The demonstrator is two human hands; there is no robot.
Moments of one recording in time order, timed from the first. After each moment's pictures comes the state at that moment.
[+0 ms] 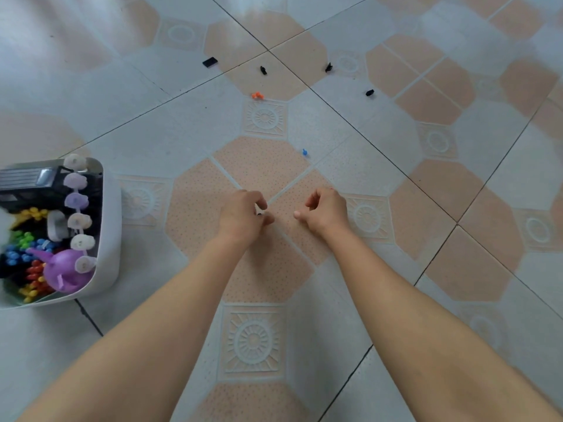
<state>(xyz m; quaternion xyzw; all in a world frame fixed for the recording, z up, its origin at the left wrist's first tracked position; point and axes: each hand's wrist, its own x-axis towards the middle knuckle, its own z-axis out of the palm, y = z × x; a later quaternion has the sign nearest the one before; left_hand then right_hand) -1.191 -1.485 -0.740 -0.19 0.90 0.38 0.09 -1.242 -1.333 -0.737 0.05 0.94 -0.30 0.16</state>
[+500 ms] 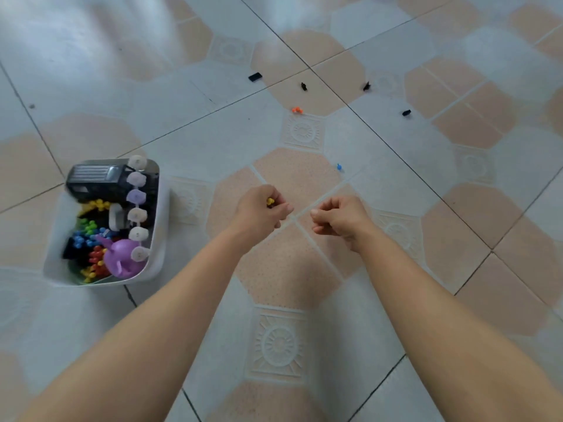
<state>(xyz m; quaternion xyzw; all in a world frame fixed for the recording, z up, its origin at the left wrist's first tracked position) -1.179 -1.516 -0.703 -0.21 0.79 0.57 0.09 -1.244 -1.359 -0.710 0.13 0.79 -0.52 0.30</state>
